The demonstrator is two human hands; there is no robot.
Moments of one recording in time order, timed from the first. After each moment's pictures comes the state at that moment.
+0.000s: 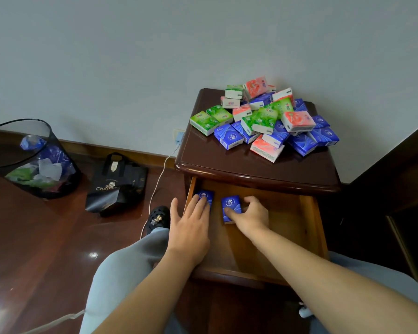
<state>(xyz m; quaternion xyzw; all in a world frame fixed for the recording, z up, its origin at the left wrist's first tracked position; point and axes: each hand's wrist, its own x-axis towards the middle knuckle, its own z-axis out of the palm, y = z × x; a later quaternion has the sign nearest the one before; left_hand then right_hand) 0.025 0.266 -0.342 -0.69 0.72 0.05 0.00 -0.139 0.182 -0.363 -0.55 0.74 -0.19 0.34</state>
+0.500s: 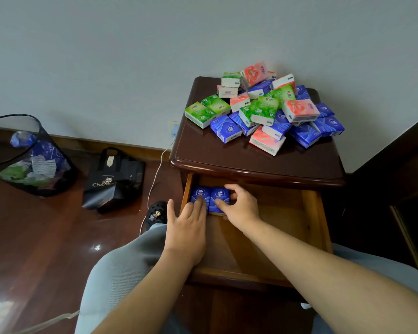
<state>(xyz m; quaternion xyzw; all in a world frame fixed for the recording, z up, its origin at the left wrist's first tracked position) 0.025 0.261 -0.351 -0.67 0.73 0.05 0.09 -0.124 0.167 -0.375 -0.59 0.66 -0.23 0.41</state>
